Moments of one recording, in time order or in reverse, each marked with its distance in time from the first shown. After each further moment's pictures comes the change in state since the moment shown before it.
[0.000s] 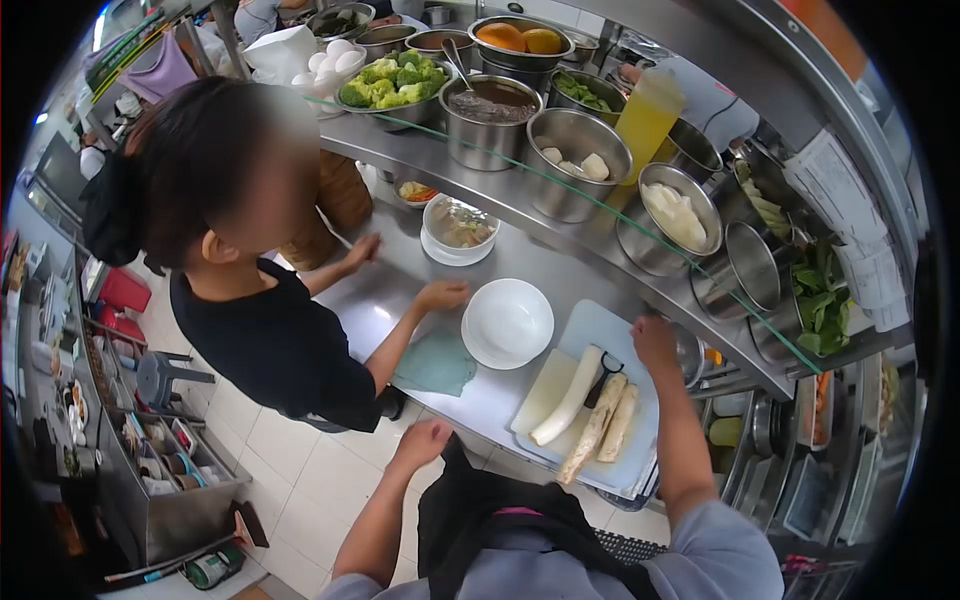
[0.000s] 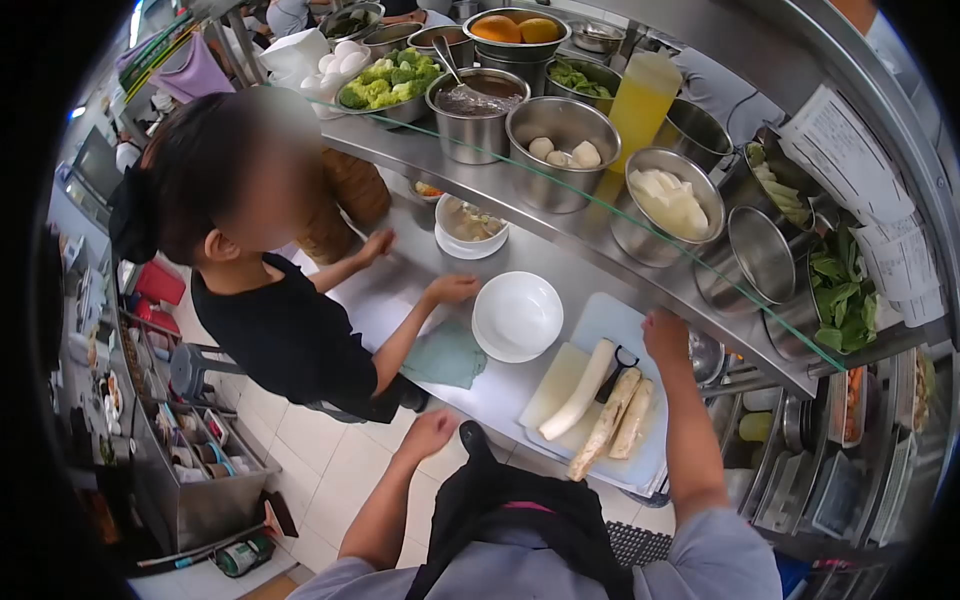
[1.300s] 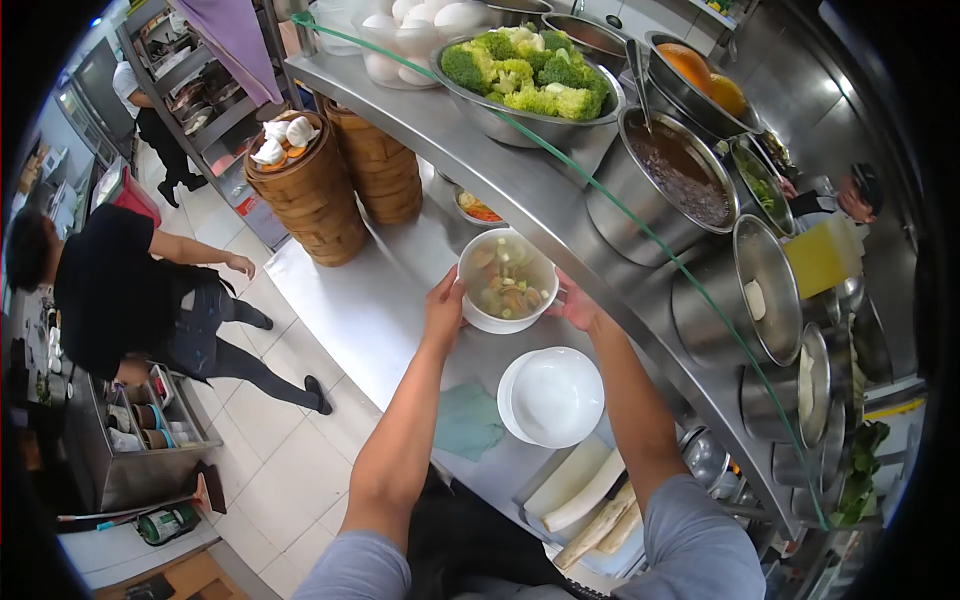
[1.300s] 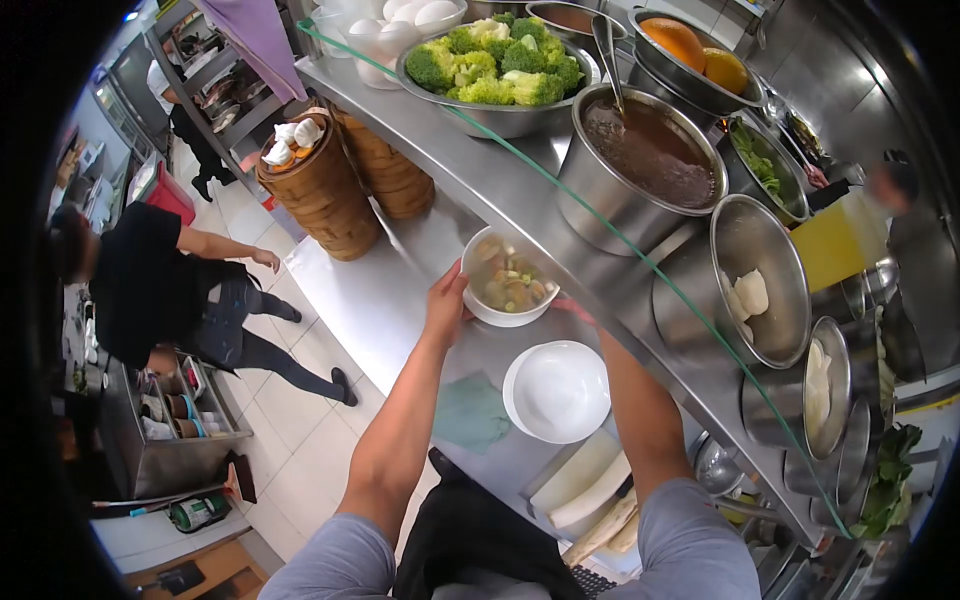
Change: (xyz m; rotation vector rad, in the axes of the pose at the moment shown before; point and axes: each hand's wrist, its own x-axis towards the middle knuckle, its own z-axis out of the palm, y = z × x) left_hand 0.289 0.054 -0.145 -1.294 0.487 -0.063; right_hand 0.278 -0.223 0.171 1.608 -0.850 -0.078
